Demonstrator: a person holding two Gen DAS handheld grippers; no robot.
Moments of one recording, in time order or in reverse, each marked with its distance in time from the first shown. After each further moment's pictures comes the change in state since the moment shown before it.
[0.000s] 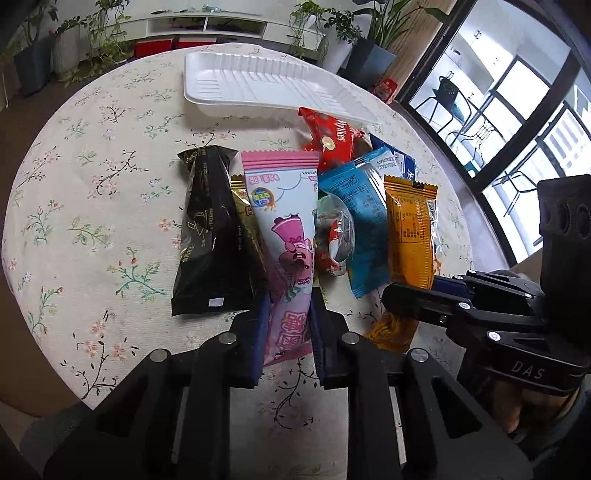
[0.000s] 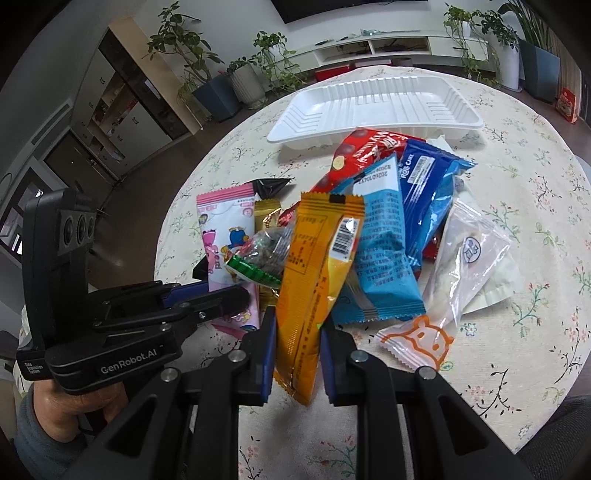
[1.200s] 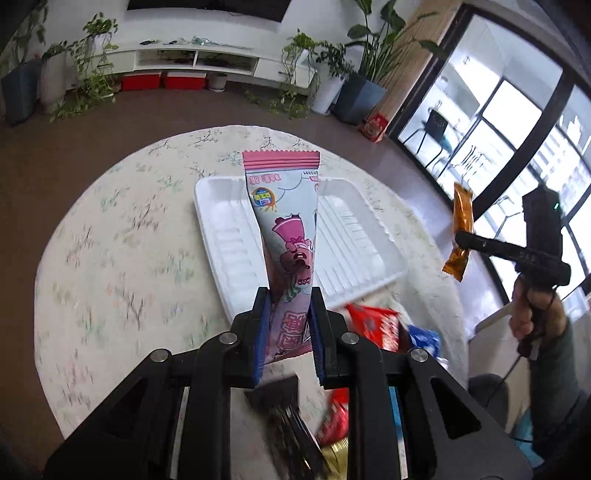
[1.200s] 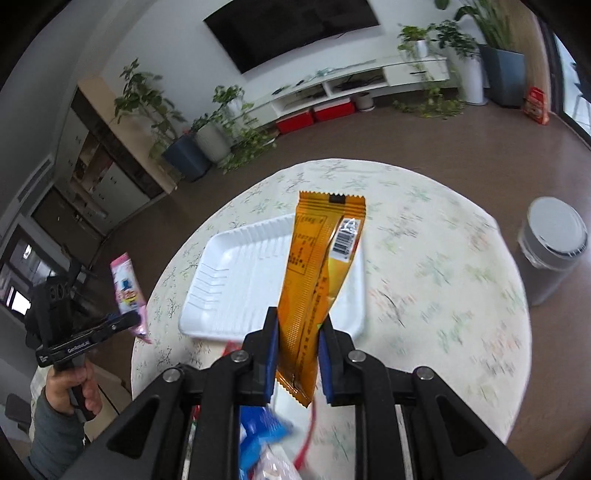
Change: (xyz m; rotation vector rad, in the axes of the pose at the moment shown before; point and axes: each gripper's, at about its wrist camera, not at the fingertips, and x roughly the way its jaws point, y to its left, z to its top) left arm -0.016 0.073 0.215 0.042 -0.083 -0.041; right arm -0.051 -0.142 0.197 0.105 -0.135 -0.029
